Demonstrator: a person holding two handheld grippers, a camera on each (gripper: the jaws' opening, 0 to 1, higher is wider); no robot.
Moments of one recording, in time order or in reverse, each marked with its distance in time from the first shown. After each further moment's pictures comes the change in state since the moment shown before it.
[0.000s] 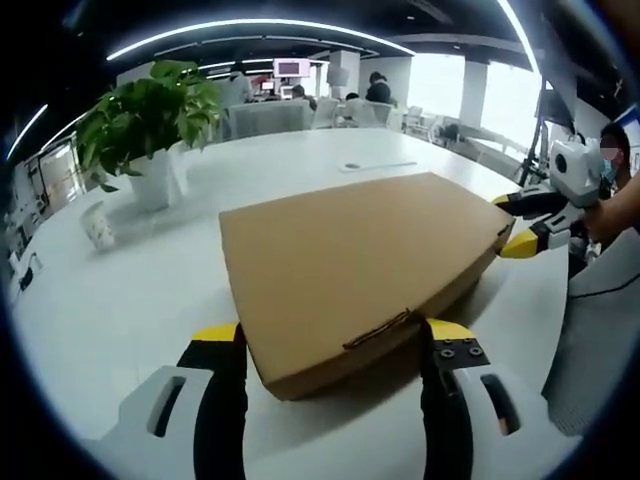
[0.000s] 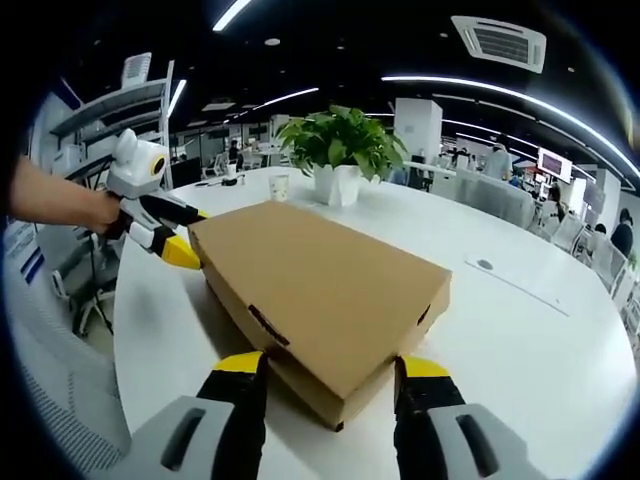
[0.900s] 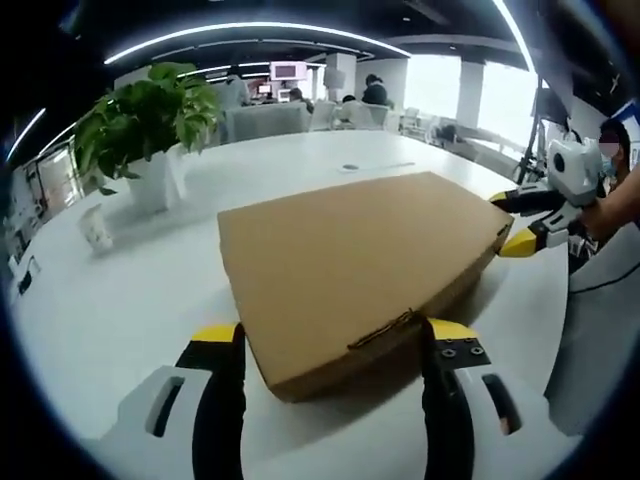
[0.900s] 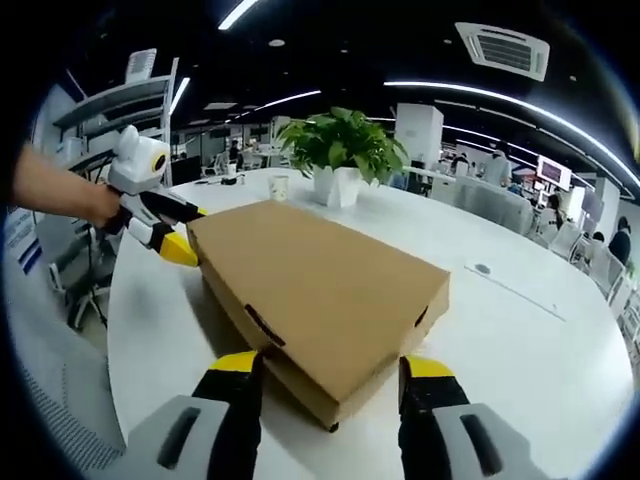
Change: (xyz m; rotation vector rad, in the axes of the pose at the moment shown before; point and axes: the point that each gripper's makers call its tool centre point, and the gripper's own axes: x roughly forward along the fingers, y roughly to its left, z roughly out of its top) left arm 0.003 0.000 -0.003 0.013 -0.014 -0.008; right arm 0.005 -0.002 -0.005 -0.026 -0.009 -0.009
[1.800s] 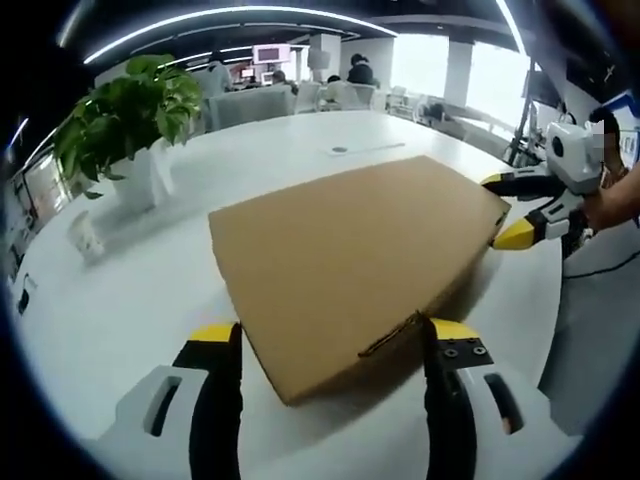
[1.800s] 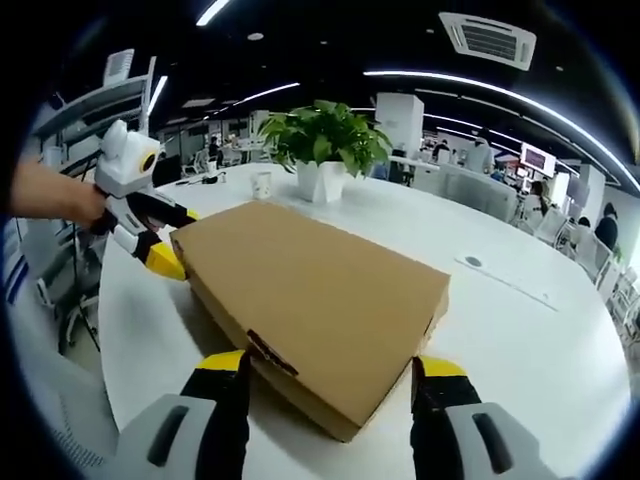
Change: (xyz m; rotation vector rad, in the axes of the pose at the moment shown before) left arm 0.002 0.003 0.000 0.037 0.082 -0.042; right arm 0.005 0.004 0.013 0.021 0.021 -0.077
